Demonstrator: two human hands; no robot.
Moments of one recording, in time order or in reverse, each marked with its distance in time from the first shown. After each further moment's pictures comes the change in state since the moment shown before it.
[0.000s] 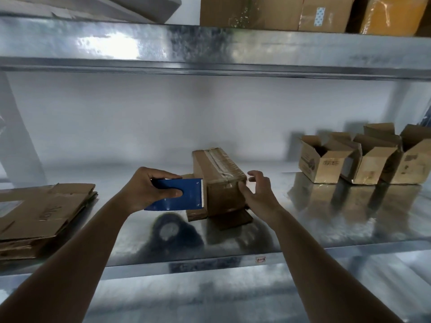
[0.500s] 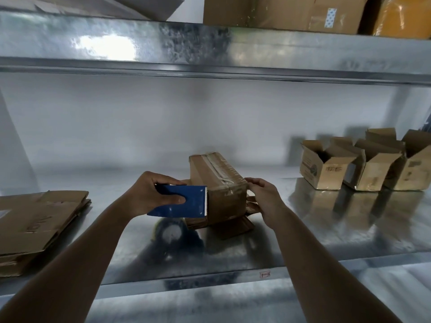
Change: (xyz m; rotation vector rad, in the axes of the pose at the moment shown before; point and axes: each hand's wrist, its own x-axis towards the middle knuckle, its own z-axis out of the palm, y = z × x) left_hand 0.023 -0.008 0.003 -0.041 -0.080 0.025; right_hand 0.033 -0.006 0.002 0.538 0.050 0.354
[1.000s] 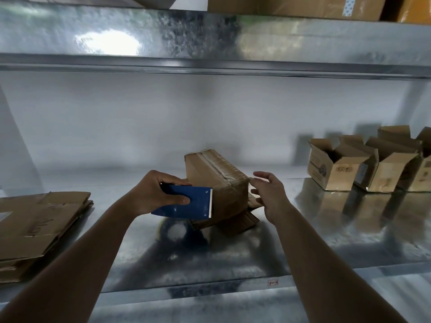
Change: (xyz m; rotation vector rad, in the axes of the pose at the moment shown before) left_hand 0.015 -0.010 -0.005 0.003 -0.050 -0.008; right_hand 0.022 -0.001 0.009 0.068 0.103 -0.078
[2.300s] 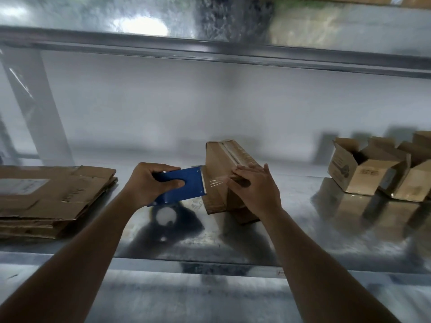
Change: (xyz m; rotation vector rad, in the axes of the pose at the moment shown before) left_hand -0.052 -0.004 -0.009 0.079 0.438 -0.219; right_hand -0.024 0.020 0.038 -0.970 -0.179 -0.878
